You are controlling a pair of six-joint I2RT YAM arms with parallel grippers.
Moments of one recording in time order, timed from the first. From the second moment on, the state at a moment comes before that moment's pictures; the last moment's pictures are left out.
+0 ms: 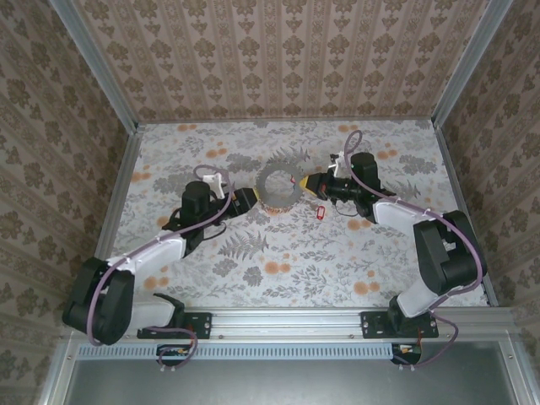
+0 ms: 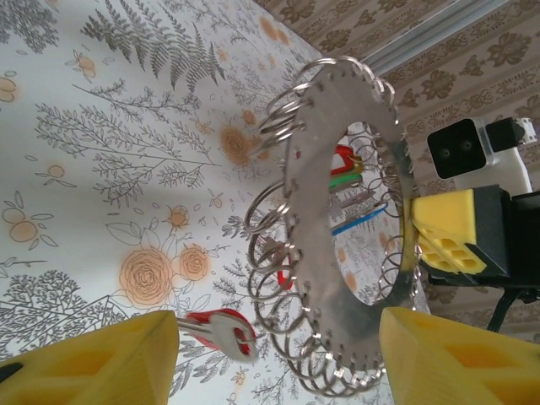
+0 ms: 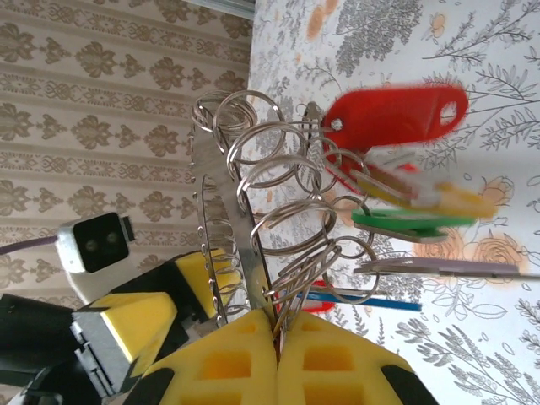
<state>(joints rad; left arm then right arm) -0.46 1.28 0.56 0.35 0.45 -0.80 0.26 1.59 0.83 0.34 -0.79 0.98</state>
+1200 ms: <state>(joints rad) -0.36 1.32 0.91 0.22 0.87 -0.67 0.29 1.05 0.69 0.17 -0.50 0.50</state>
